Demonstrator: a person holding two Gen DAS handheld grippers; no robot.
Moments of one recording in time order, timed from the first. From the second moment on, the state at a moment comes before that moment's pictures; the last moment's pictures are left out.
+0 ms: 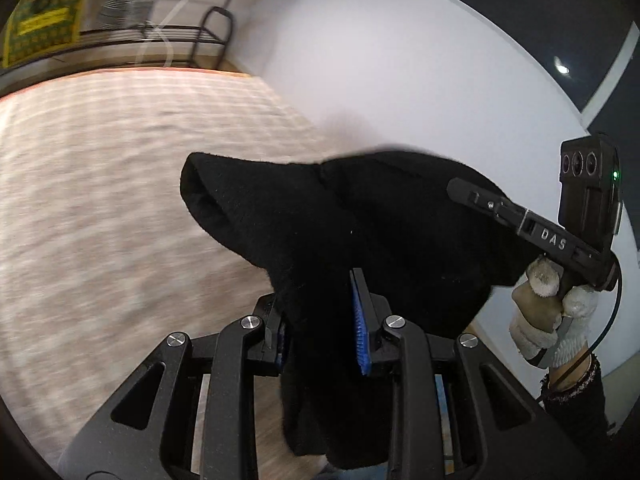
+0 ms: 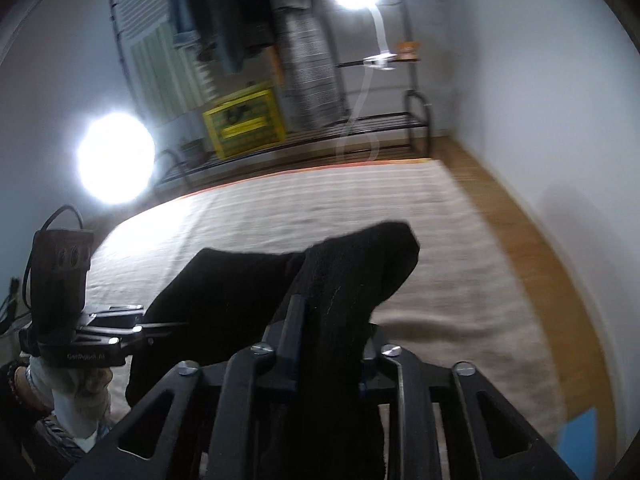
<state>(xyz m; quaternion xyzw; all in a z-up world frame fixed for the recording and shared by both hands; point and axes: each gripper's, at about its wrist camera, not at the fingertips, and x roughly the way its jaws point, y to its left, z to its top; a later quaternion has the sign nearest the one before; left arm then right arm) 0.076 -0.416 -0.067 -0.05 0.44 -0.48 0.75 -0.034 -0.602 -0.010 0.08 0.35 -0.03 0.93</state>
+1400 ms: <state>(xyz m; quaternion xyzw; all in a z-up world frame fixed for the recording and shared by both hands) -0.019 -0.523 -0.152 0.23 0.40 -0.52 0.72 -0.132 -0.684 -0.143 0.33 0.40 0.00 0.86</state>
